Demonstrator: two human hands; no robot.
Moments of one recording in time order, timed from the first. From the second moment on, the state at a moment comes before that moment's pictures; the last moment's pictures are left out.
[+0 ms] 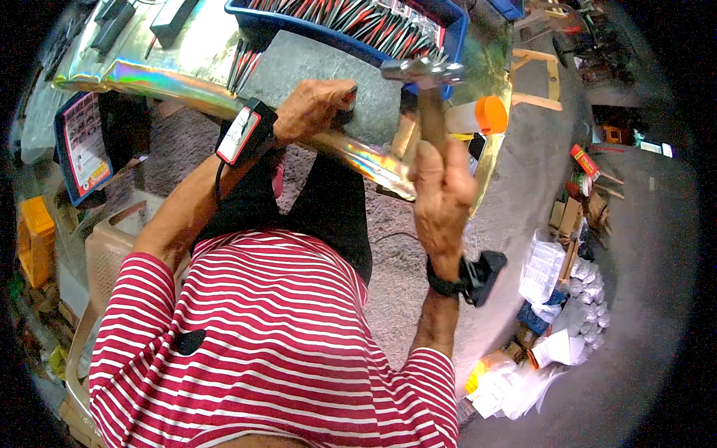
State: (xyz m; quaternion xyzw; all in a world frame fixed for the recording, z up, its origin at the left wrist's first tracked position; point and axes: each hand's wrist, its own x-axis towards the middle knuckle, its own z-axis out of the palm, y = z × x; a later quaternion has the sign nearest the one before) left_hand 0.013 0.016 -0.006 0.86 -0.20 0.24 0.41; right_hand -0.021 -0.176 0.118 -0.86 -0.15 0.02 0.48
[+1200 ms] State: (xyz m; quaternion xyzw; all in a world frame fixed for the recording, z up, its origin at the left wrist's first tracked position) left_hand 0.011 0.010 -0.002 0.86 -0.18 0.18 0.44; right_hand -0.017 -0.170 0.016 -0.75 0.00 0.15 0.65
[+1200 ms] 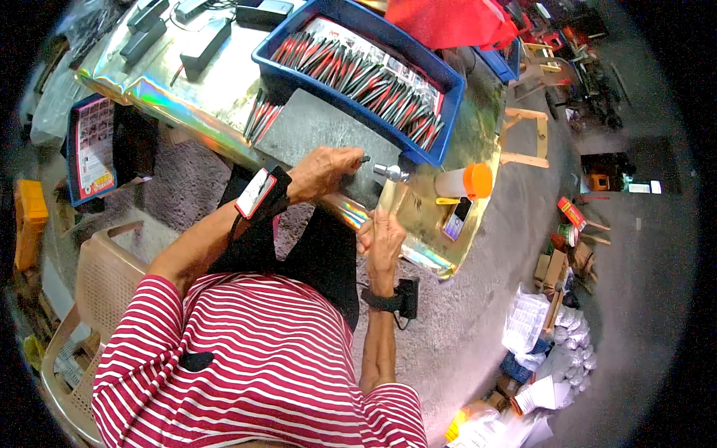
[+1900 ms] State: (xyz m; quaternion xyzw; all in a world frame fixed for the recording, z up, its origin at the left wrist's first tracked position) left_hand 0.118 0.176 -0.002 0.95 0.15 0.23 0.18; right_hand -0.023 -0.168 -0.001 -0.69 0.06 0.26 0.67
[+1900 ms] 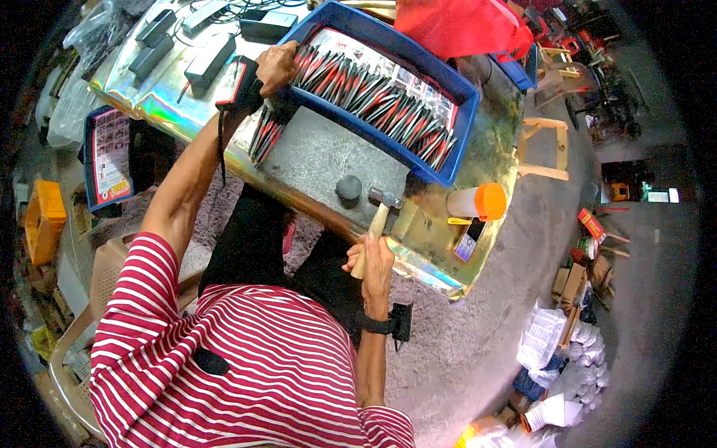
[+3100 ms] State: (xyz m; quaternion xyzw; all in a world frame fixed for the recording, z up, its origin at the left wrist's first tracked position) left_hand -0.017 0.204 -0.059 0.77 0.20 0.32 0.52; right_hand 0.072 -0.270 -0.077 -0.95 -0.08 -0.17 0.25
